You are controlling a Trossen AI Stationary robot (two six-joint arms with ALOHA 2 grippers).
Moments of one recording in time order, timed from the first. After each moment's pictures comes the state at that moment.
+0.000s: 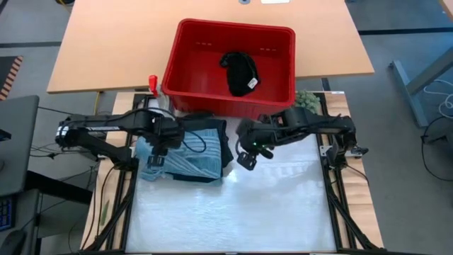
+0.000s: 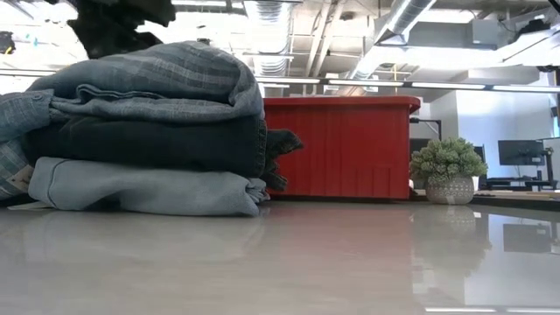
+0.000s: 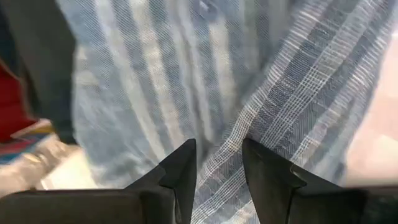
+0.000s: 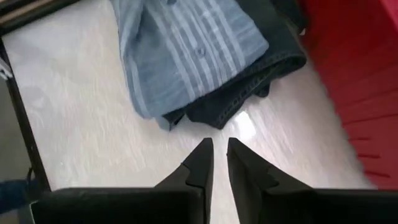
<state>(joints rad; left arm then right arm) 0.07 1.28 1.25 -1.41 -0.07 0.18 0.17 1.88 2.34 -1.51 0.28 0.58</state>
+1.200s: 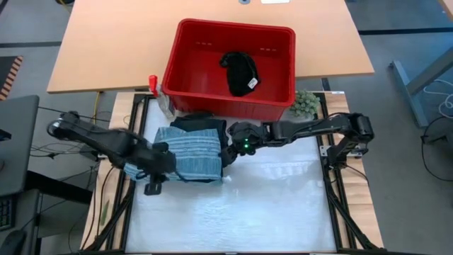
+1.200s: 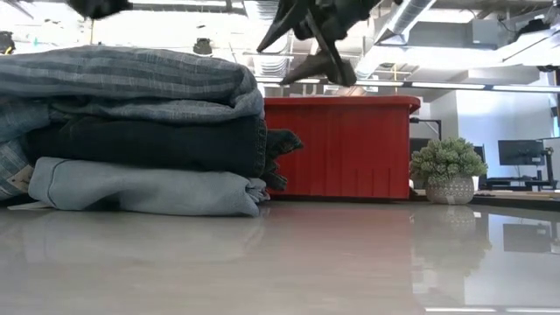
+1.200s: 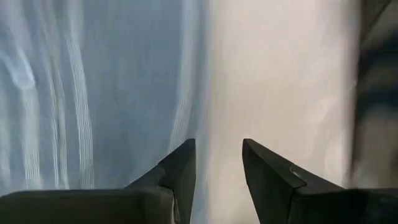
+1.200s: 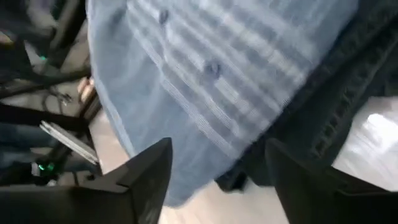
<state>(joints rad) -0.36 1.17 1.21 -1.18 0.02 -0.40 0.02 1.66 1.35 -0.35 -0.02 0.89</state>
